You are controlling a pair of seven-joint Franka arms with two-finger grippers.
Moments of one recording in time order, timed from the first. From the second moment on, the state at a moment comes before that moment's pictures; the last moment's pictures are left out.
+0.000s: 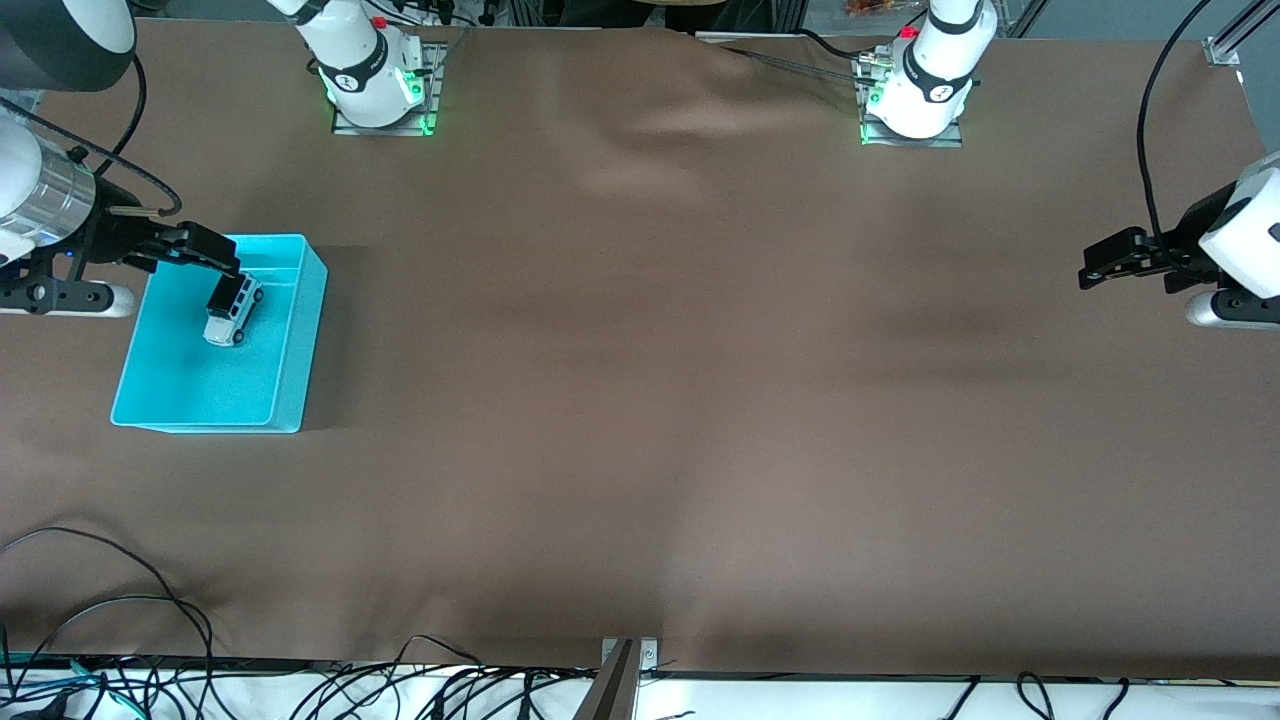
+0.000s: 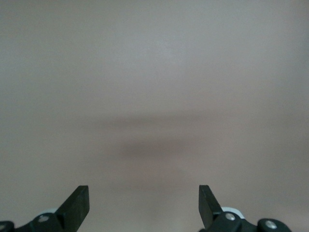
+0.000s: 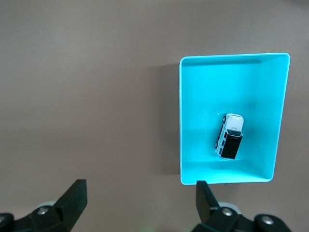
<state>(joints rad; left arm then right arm) -0.03 0.13 0.05 -1.49 -0.02 1.52 0.04 -0.01 0.11 0.09 -1.55 0.00 1.54 0.12</state>
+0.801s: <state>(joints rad) -0.03 0.13 0.05 -1.49 -0.02 1.52 0.04 -0.02 0.11 0.06 -1.53 0.01 1.55 0.12</state>
